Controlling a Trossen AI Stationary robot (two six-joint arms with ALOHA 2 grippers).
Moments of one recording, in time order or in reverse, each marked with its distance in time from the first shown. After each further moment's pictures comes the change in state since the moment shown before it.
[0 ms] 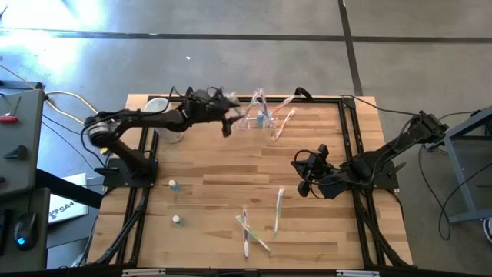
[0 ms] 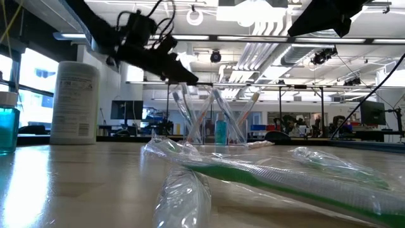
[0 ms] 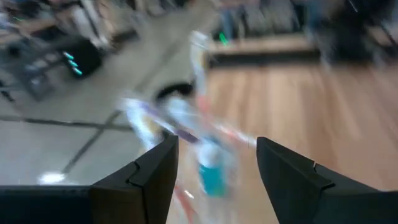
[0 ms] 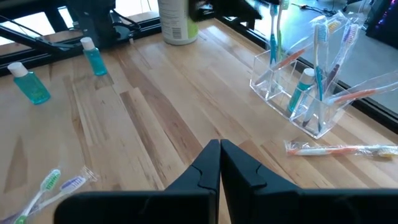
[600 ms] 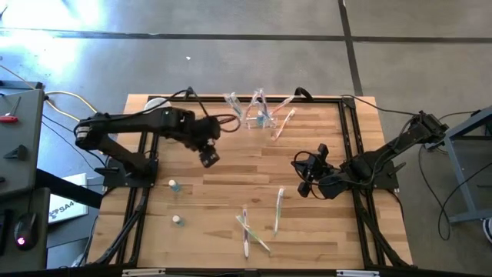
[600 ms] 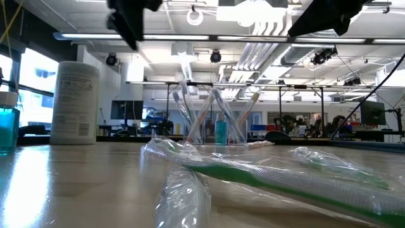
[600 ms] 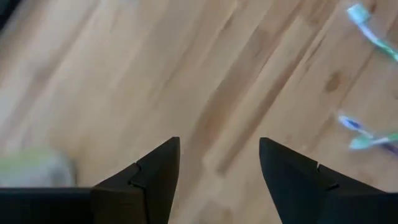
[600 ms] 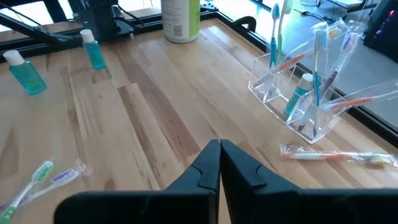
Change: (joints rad) left arm -0.466 -0.091 0.680 -1.730 -0.339 -0.825; right arm 0.000 0.000 0.000 -0.005 0.000 -0.055
